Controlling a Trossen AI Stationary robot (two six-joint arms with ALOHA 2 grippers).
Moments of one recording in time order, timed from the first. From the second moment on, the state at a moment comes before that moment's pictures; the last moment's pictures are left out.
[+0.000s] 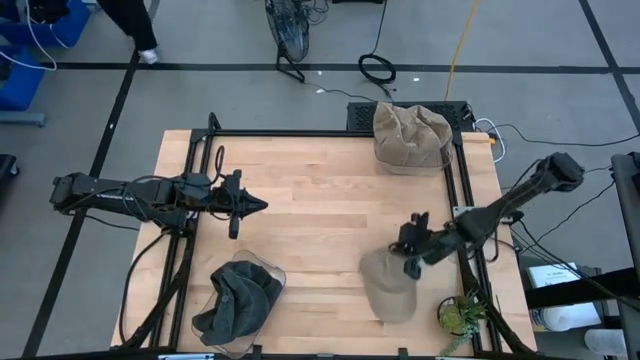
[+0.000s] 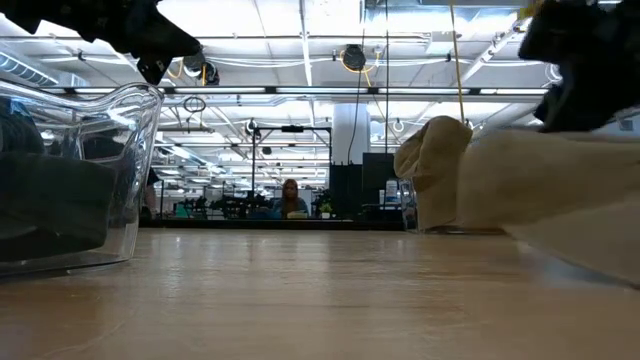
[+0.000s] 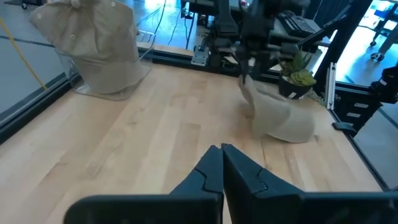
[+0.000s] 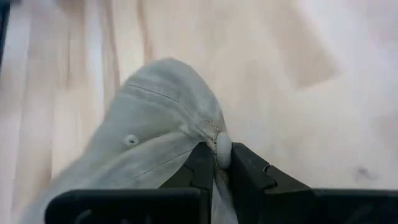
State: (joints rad) left arm -0.02 0.69 0.51 -0.08 -0.05 -0.17; right arm 0.52 1.02 0.54 -0.40 0.37 0.74
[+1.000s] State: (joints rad) left arm 0.04 0.69 0.51 0.05 -0.26 -0.16; right arm -0.01 0.79 0.73 -0.10 0.42 0.12
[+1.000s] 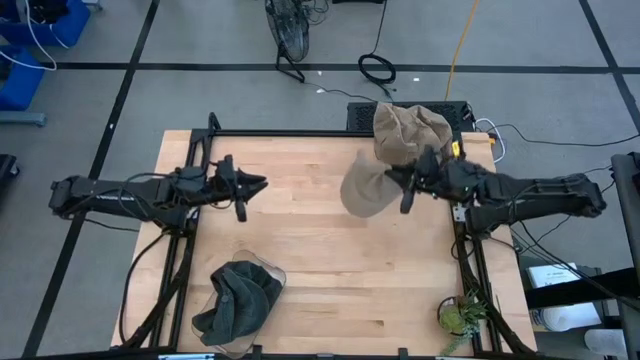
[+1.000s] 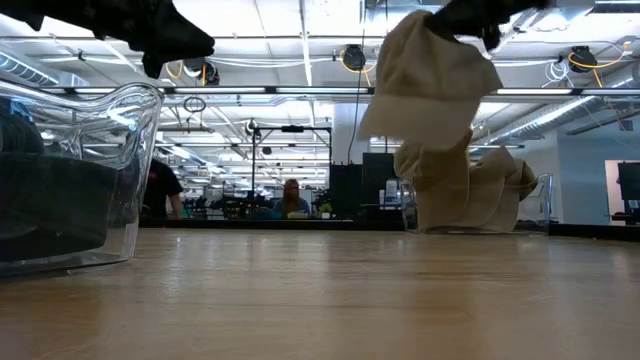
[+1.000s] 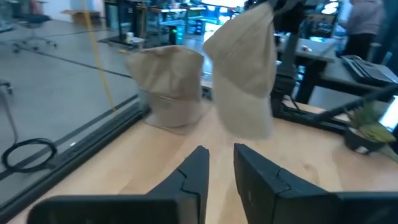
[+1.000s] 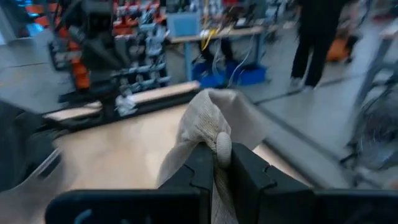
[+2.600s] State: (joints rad) left arm 0.53 0.69 0.51 0.07 0.01 -0.09; right arm -0.58 1.21 1.27 -0.76 0.65 -0.16
